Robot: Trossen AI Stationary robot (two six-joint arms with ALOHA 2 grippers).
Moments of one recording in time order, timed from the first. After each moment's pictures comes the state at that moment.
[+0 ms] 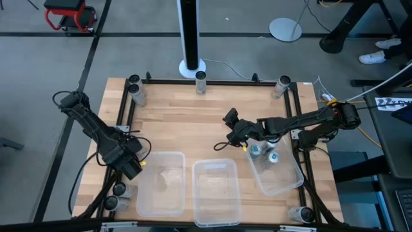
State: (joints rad) left arm -0.78 1.28 0.97 -1.57 0.01 -1.41; right arm 0.09 1.44 0.90 -0.17 0.56 -1.11
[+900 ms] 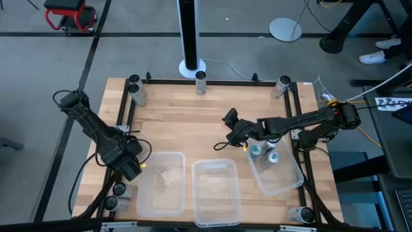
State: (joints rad) left arm -0.80 1.27 0.95 -1.47 0.02 -1.40; right arm 0.09 1.44 0.90 -0.16 0.56 -1.11
